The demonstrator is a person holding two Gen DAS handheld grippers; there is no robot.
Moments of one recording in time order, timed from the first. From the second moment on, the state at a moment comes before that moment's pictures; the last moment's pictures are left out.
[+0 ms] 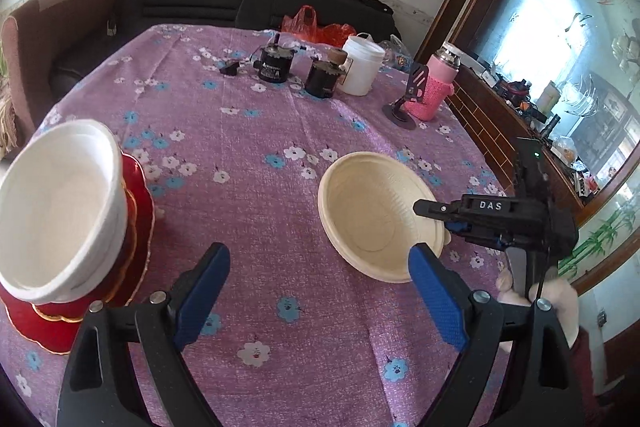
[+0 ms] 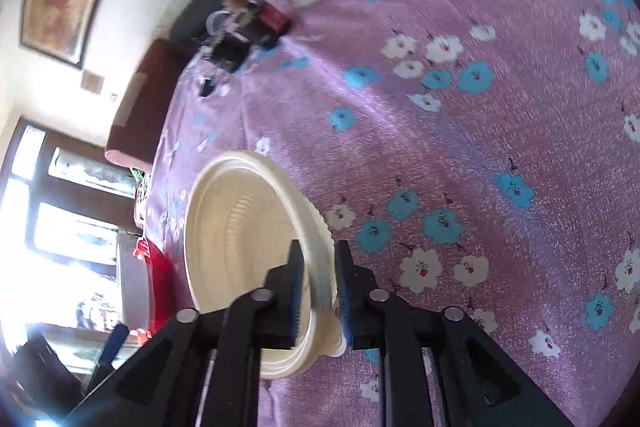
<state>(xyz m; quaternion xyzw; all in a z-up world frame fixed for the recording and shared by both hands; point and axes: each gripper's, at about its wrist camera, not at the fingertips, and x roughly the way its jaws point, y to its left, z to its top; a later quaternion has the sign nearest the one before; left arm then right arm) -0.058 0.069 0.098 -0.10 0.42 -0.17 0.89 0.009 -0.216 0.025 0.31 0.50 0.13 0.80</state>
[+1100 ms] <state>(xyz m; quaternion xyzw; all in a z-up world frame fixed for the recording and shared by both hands) 0.021 -0.002 0.025 -0.10 0.49 -0.15 0.85 -0.009 -0.199 0.012 0.23 0.43 0.10 0.87</state>
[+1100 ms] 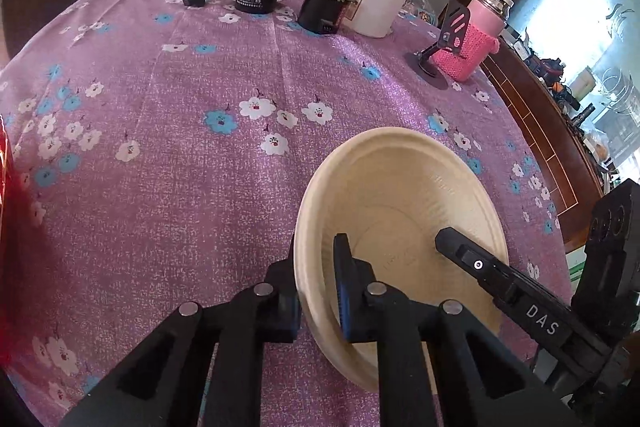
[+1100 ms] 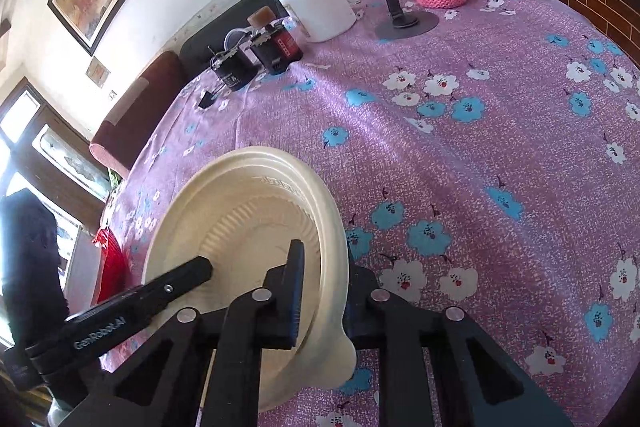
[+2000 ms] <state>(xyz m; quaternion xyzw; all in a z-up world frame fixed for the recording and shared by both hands) -0.060 0.136 0.139 -0.14 0.37 -0.07 0.92 -0.045 -0.070 0.118 0.15 0.37 0.20 0.90</state>
